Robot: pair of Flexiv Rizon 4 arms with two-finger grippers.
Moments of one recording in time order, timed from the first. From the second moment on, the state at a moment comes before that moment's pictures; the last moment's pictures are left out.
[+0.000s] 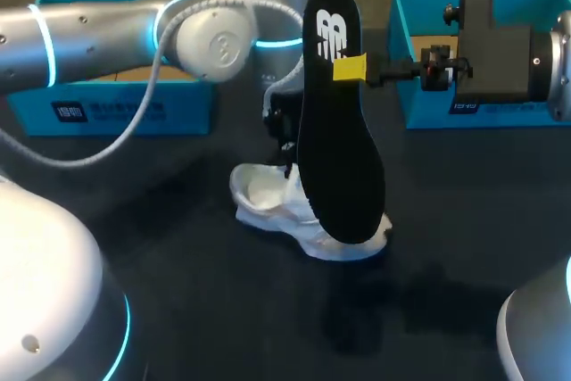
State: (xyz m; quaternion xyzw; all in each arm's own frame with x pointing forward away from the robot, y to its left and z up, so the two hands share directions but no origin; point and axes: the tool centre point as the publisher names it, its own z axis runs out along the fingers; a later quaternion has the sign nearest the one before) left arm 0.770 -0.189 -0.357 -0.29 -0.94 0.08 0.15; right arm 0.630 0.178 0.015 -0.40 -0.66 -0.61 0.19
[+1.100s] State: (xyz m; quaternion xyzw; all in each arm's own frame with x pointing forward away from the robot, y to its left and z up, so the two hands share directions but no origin) left arm 0.752 -0.192 -0.324 -0.52 -0.82 0.05 0.22; right arm 0.630 0.178 0.015 -0.40 -0.66 -0.61 0.19
